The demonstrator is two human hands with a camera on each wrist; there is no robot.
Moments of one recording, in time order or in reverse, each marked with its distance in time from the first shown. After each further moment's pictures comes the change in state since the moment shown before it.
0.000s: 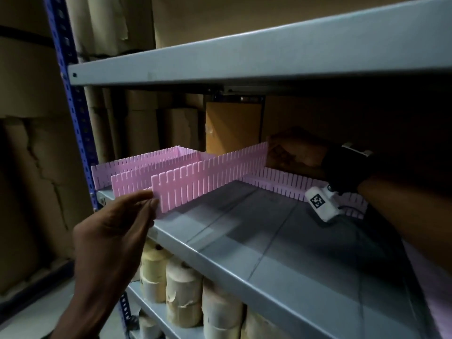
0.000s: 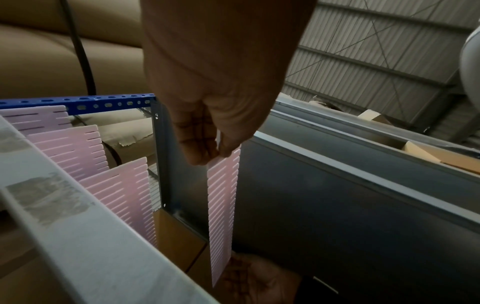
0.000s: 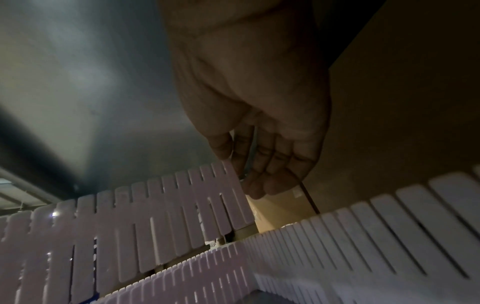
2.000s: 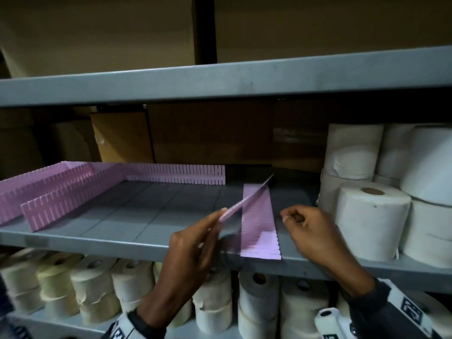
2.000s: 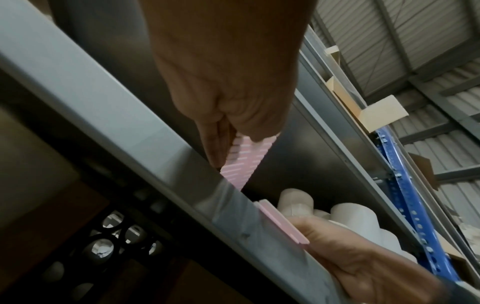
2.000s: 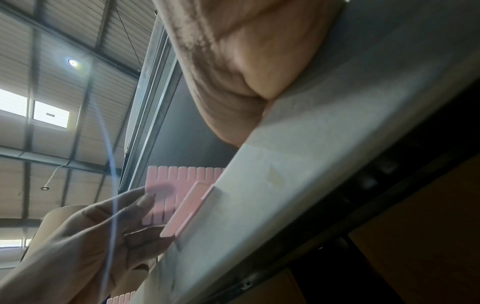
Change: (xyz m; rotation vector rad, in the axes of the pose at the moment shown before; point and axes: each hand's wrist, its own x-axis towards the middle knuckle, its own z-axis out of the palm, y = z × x) left_hand -0.145 0.136 0.138 -0.348 -0.563 0.352; right_hand -0.421 0.096 -0.055 -0.442 0.744 0.161
